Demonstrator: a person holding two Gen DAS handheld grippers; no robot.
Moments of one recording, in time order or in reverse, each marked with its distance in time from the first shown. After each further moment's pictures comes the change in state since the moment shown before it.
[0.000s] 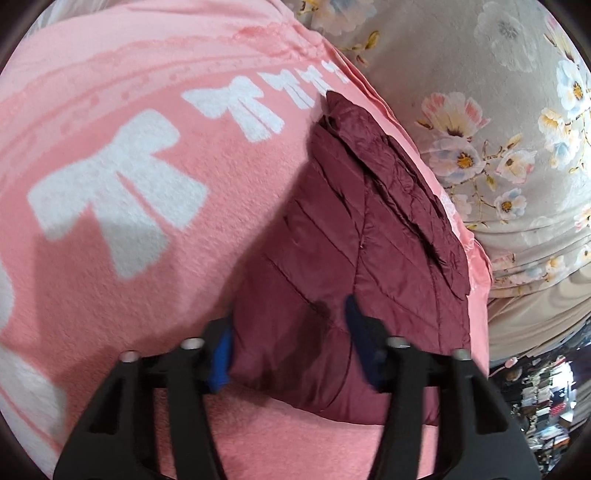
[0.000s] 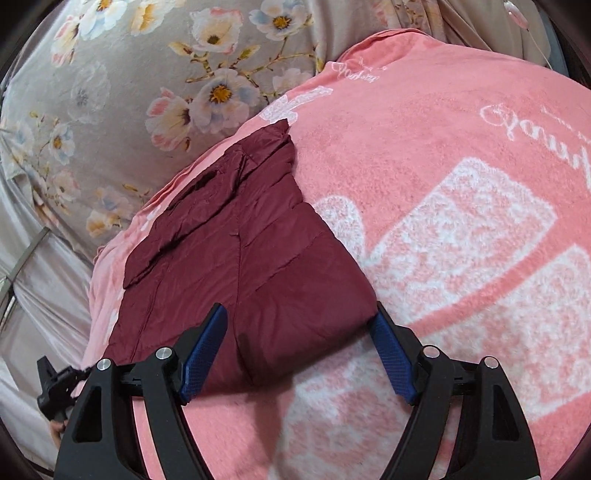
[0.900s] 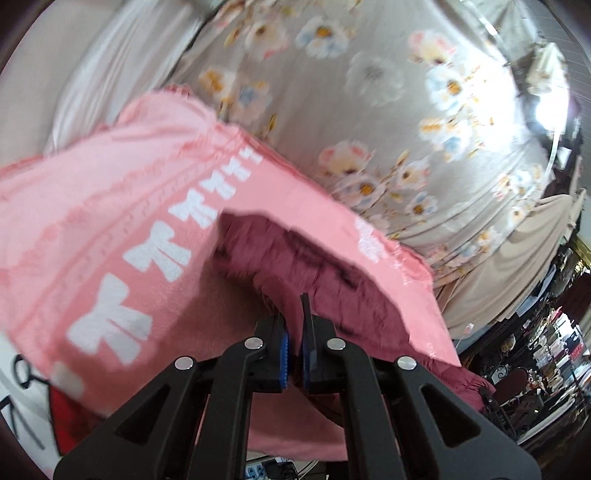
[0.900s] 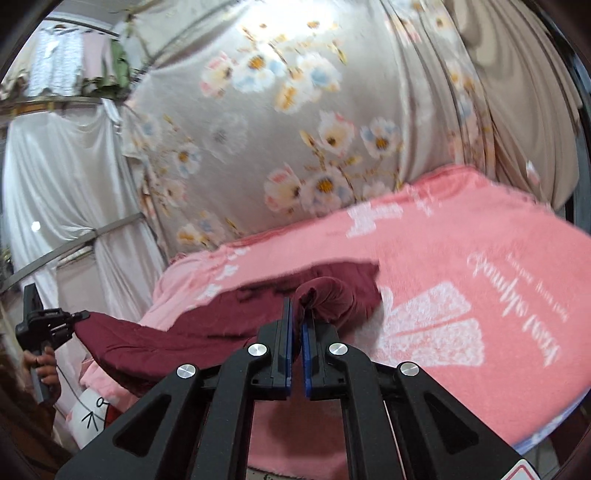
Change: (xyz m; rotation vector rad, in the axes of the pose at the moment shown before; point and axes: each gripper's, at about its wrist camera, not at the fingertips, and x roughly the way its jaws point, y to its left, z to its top) left arm -0.251 -0.063 -0.076 0.254 -0.276 -0.161; right arm -0.270 0.037 -0.066 -0.357 -0.347 0.219
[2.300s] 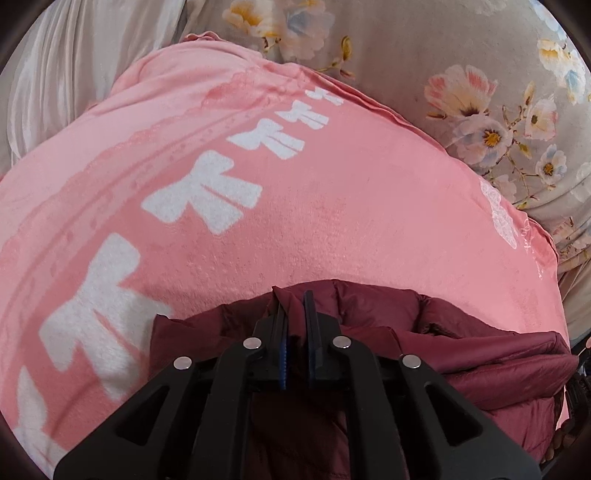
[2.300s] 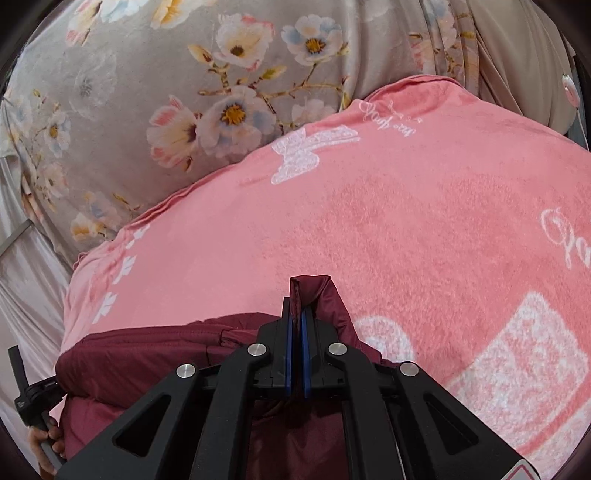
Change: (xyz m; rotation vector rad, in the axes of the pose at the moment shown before) left arm 0.302 0.070 0.025 0.056 0.179 0.414; right arm 0.330 -0.091 -0.008 0.195 0.263 -0.264
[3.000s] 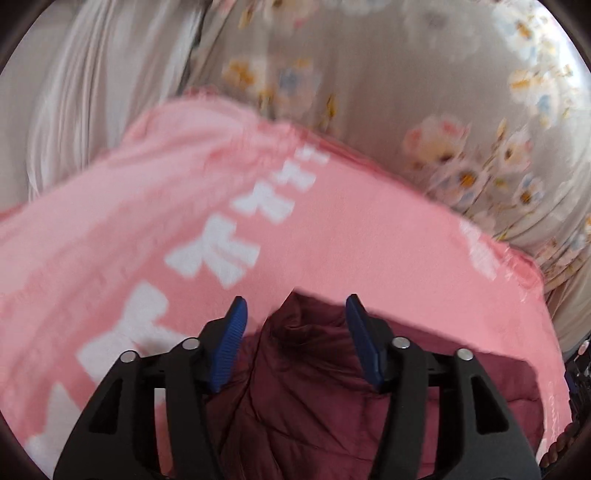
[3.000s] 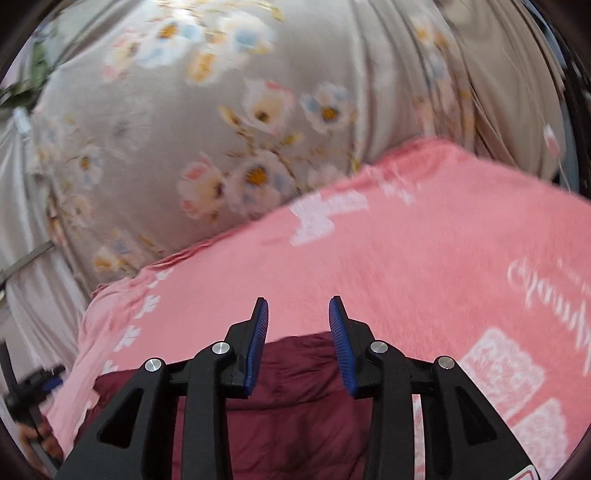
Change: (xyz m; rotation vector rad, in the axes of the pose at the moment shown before) left arm -0.084 -0.006 0.010 0.024 -0.230 -0.047; right arm -0.105 0.032 0.008 -0.080 -0.241 0.047
